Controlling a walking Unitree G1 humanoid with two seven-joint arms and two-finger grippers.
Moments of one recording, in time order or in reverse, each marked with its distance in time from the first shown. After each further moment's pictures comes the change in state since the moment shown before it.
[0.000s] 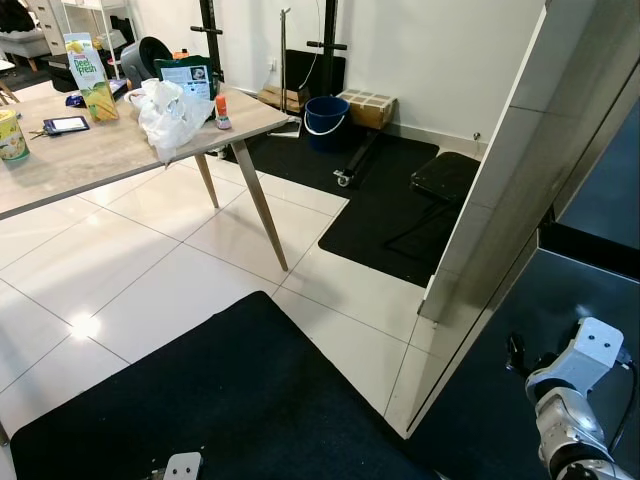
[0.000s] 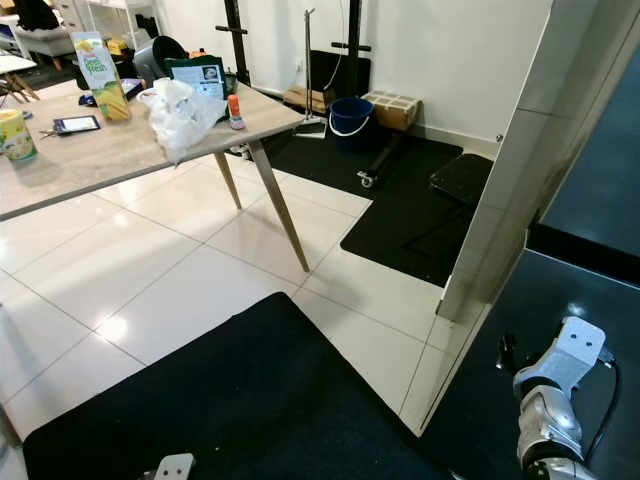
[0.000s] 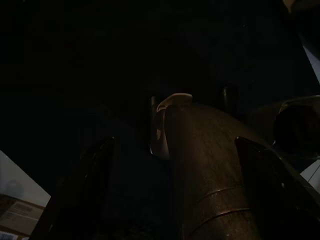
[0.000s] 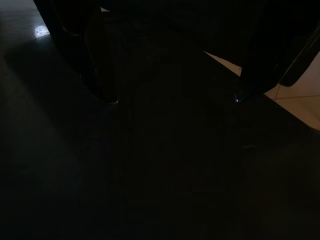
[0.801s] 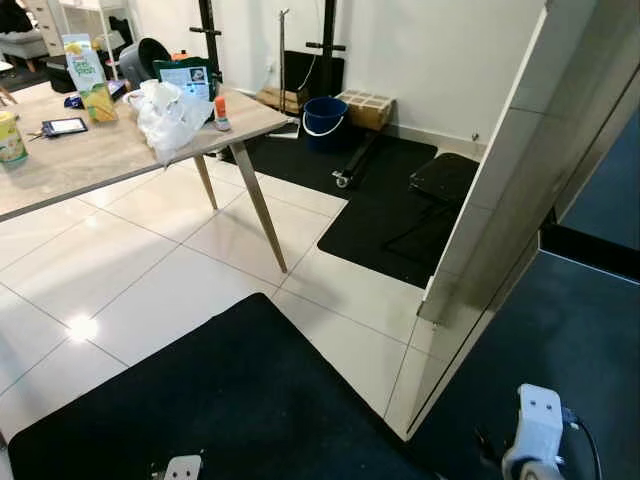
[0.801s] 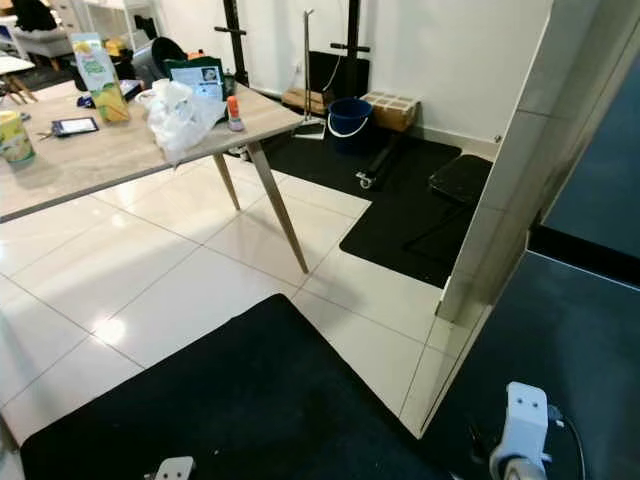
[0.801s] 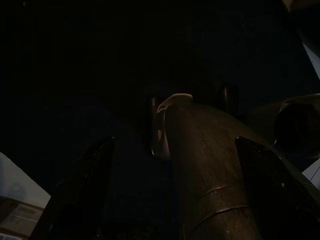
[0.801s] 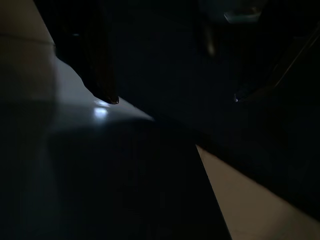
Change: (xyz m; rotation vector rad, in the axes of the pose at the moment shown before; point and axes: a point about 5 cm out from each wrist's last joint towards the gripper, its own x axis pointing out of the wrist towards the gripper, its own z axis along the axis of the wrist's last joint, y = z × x) left arm 0.000 -0.002 -0.004 0.018 0.012 -0.010; right arm -0.066 -0.032 -0.112 -0.343 0.492 -0.008
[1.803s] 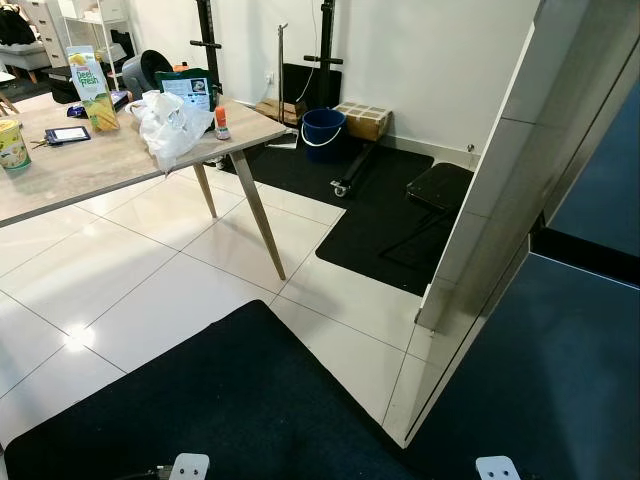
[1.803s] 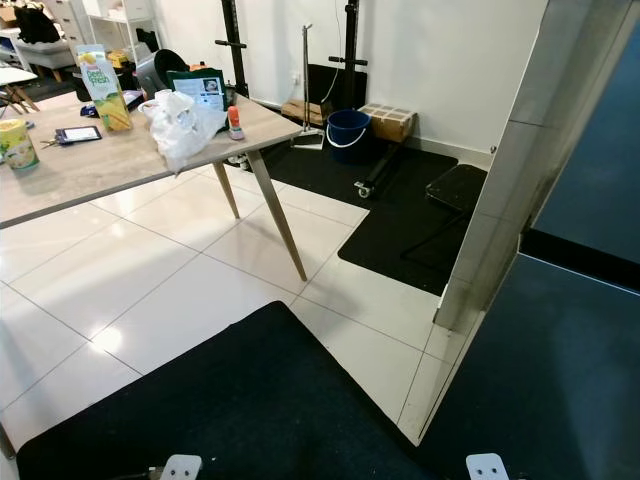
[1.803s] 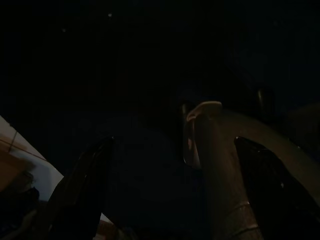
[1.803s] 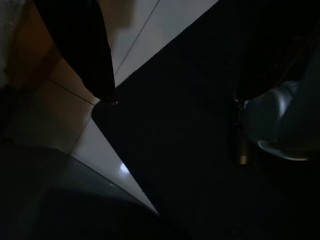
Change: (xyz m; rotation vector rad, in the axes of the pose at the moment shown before) left arm 0.001 0.005 0.008 0.122 -0.020 0.135; right arm -0.017 0.014 -0.064 -0.342 0.286 0.052
